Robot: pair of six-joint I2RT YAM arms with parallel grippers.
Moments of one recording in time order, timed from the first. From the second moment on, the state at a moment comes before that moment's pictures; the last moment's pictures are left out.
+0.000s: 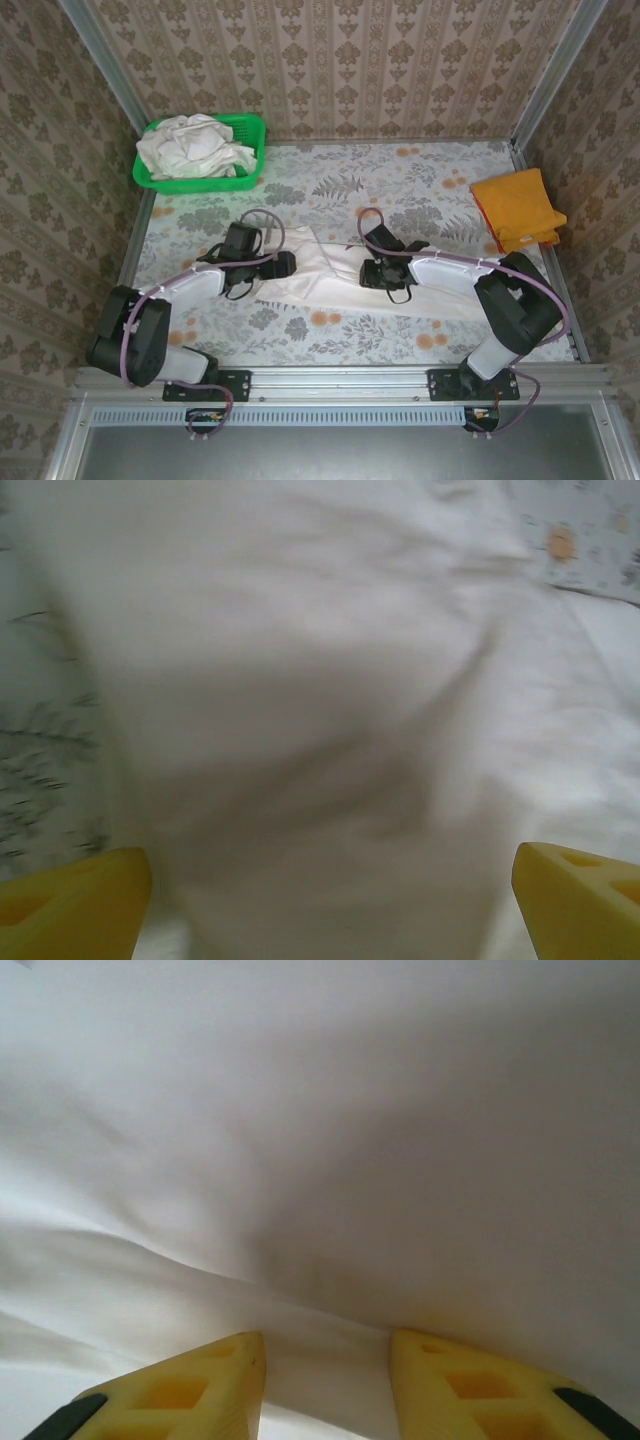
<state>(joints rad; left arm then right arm) -0.41 1.38 0.60 -0.16 0.23 -0.43 0.62 1.60 0.83 -0.42 0.01 0.72</state>
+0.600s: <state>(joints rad) -0.21 1.06 0.55 -0.19 0.21 -0.48 0.65 1.76 1.14 -0.30 -0.14 0.67</state>
